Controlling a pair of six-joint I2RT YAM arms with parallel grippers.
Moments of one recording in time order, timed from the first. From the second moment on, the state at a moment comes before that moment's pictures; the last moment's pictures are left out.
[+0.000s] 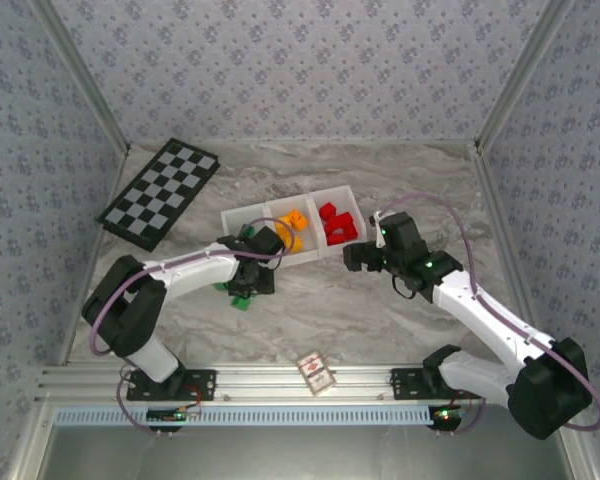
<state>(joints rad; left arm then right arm) -0.76 1.61 0.95 -0.74 -0.14 -0.79 0.51 1.08 0.77 -0.47 0.05 0.30</state>
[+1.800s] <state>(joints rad) -0.53 1.78 1.43 -0.87 -0.21 -0.54 0.46 1.01 0.75 -0.52 0.04 0.28</state>
